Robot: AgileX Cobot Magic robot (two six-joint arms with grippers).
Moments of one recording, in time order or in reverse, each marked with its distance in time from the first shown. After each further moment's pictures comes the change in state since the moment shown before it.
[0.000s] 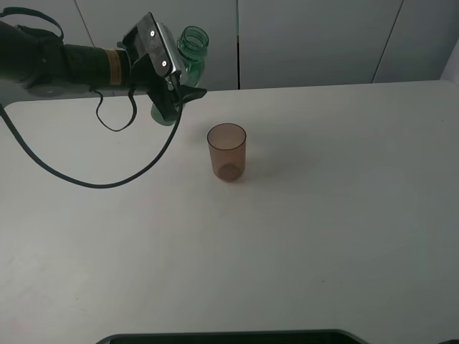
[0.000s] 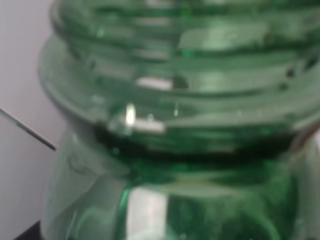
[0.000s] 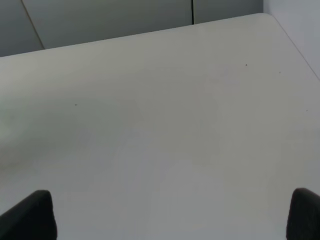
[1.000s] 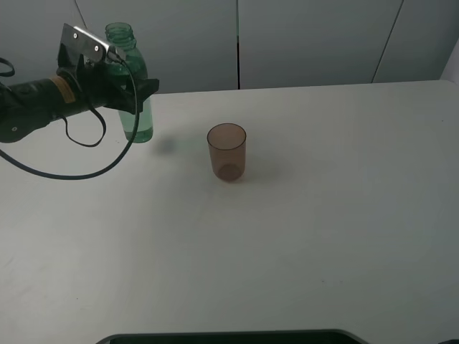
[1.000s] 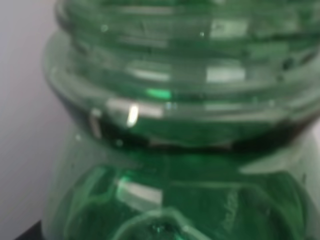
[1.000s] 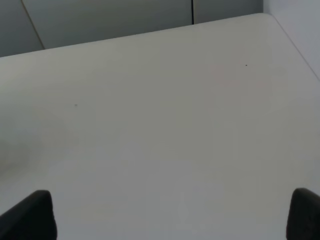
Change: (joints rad) left arm 0.184 -0.010 0.230 -0.449 -0.236 -0.013; right arm 0.000 0.000 0.000 0.000 0.000 0.000
